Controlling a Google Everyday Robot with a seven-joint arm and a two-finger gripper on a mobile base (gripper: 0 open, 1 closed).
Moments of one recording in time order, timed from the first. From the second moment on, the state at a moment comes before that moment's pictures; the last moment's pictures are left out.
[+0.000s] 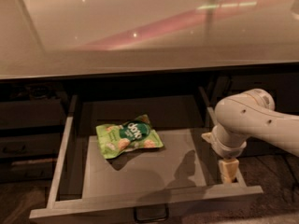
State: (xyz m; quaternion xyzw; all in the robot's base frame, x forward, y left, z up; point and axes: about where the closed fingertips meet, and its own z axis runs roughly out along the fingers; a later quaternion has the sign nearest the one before) arm 0.470 -0.241 0.622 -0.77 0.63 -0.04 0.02
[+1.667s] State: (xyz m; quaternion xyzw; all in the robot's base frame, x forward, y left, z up) arm 0.472 -0.166 0.666 -0.79 0.60 -0.09 0.07
